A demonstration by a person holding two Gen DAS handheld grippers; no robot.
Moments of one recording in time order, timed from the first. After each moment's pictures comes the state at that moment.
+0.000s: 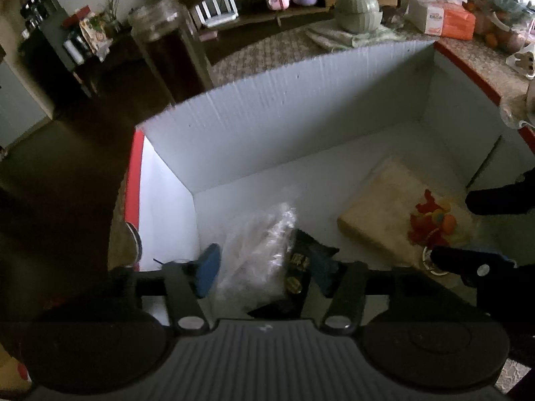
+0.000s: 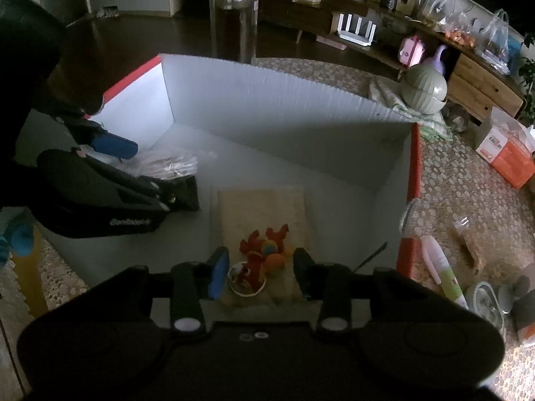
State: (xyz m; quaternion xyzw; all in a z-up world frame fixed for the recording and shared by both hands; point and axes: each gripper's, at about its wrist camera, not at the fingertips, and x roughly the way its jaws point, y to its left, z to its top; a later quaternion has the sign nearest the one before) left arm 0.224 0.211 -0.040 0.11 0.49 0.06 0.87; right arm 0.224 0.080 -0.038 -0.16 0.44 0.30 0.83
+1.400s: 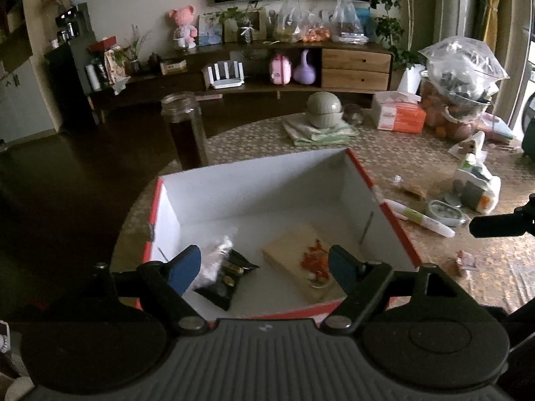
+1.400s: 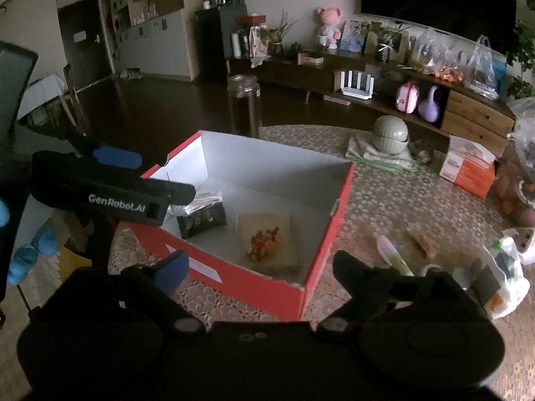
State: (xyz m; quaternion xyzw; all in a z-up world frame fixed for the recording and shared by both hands) left arm 0.129 0.155 0.058 0.02 0.38 0.05 0.92; right arm 0.143 -0.031 0.049 -0.09 0.35 0.34 0.87
